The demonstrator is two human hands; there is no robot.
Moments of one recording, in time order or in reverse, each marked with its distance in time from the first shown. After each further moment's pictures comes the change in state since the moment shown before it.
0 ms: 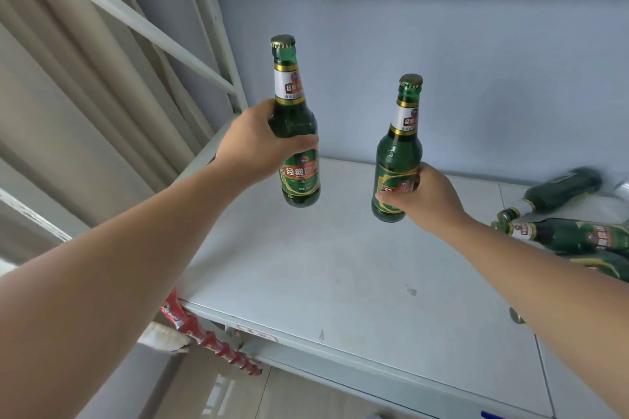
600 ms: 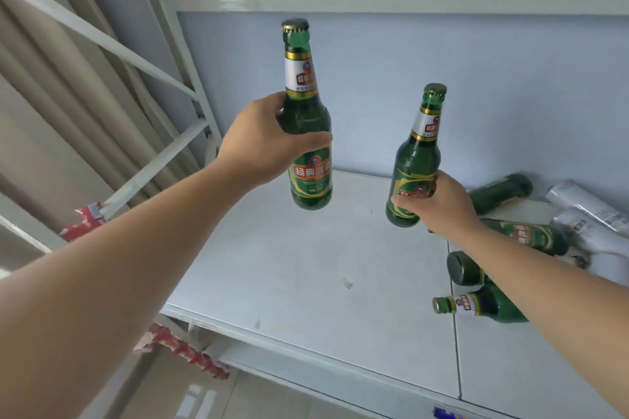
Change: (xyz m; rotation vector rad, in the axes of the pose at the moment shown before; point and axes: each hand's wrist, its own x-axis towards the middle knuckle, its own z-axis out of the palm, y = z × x) left_hand -0.051 0.116 0.076 -0.064 0.012 0.082; right_hand -0.016 0.089 -0.125 -0.044 0.088 -0.008
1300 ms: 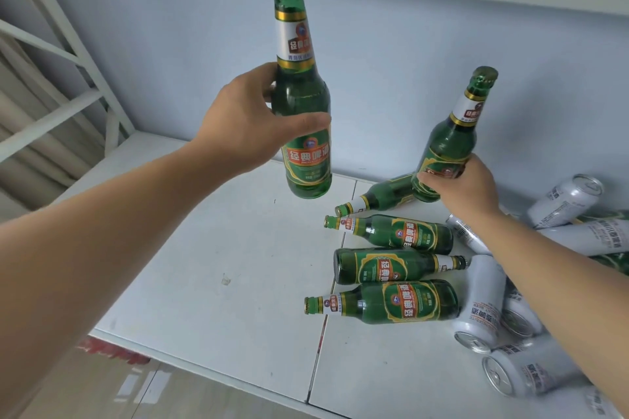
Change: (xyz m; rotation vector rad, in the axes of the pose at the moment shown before) left_hand 0.025 0.111 0.167 -0.012 0.020 0.028; right_hand 0.076 0.163 -0.181 -0.103 0.209 0.099
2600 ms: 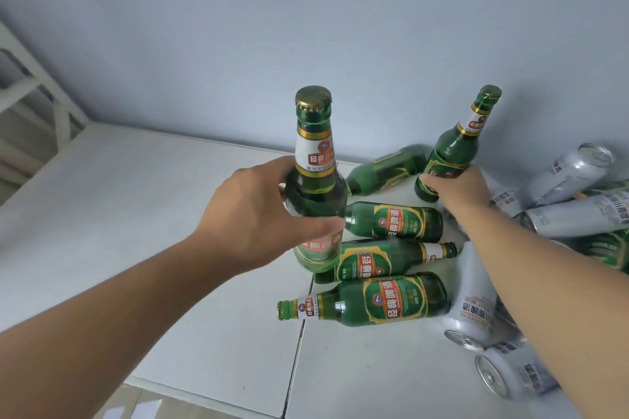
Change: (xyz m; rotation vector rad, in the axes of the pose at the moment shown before) left_hand -0.054 -0.027 0.087 0.130 -0.289 -0.075; right_hand 0.034 0.095 0.031 -0.001 -0.047 0.402
